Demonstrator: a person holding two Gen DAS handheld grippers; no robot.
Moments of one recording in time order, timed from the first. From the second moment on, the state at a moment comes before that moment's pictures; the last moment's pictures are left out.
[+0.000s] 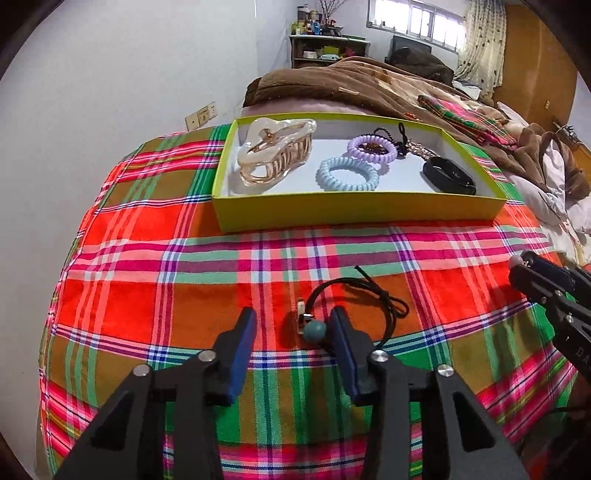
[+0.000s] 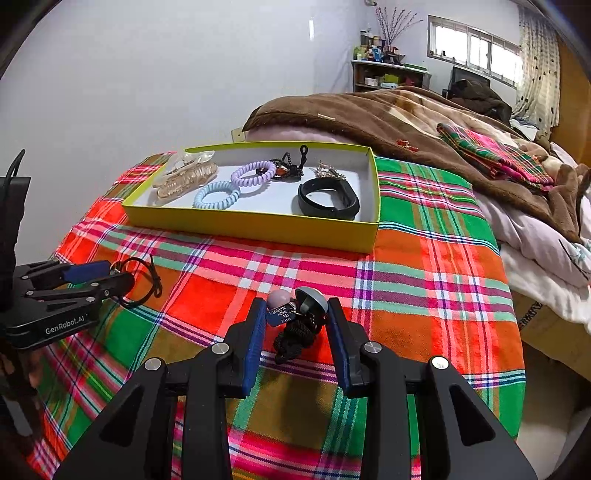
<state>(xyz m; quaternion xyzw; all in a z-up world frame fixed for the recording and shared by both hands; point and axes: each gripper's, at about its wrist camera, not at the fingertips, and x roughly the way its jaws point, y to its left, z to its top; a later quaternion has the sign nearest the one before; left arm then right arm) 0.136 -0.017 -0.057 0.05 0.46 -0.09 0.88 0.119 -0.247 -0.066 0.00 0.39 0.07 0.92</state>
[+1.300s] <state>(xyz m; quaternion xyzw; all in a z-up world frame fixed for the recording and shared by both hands) 0.127 -0.021 -0.015 0.00 0.42 -0.16 0.89 0.112 -0.256 -0.041 0.01 0.36 0.07 0.93</state>
